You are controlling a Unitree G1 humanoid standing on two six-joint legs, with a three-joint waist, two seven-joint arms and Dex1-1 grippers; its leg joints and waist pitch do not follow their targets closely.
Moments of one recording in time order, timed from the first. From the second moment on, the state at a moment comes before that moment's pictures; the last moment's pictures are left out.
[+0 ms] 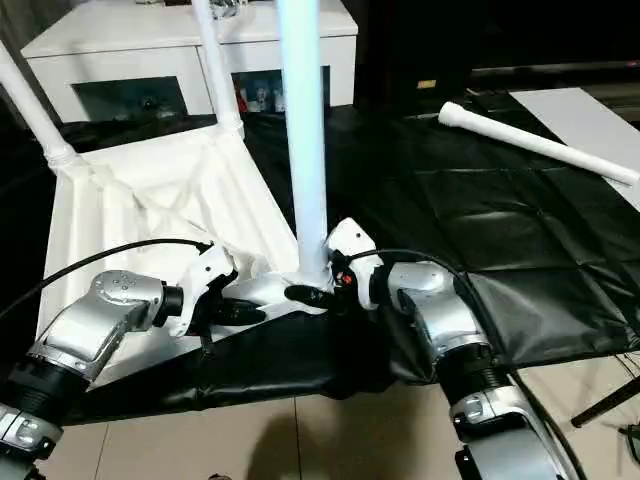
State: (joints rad) left arm -0.49 0.42 -0.29 0.33 -0.08 0.46 -1.09; right arm -0.57 -0.29 0.21 0.55 0.09 0.14 1.01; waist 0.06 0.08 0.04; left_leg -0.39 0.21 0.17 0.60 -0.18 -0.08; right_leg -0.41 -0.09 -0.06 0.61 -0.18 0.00
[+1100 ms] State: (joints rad) left arm -0.66 0.12 -0.25 0.61 0.00 0.45 -0.62; right arm -0.69 -0.01 -0.01 0.79 0.03 0.18 0.17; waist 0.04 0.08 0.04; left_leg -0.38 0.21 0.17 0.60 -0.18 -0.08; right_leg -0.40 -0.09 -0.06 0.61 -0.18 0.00
